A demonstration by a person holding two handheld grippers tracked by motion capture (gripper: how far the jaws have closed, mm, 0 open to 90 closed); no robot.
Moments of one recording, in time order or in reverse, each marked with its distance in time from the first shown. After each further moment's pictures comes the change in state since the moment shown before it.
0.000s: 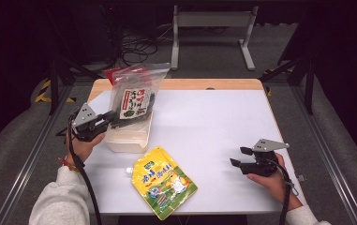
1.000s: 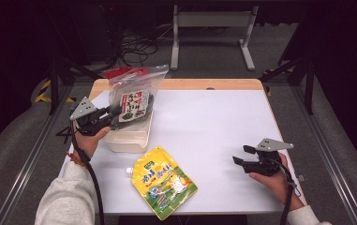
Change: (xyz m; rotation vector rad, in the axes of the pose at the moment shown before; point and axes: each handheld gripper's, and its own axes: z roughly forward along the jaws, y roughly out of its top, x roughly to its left) left arm 0.008 0.004 0.006 -0.146 -0.090 -0.182; right arm -0.003 0.000 -0.007 -0.027 -0.031 0.011
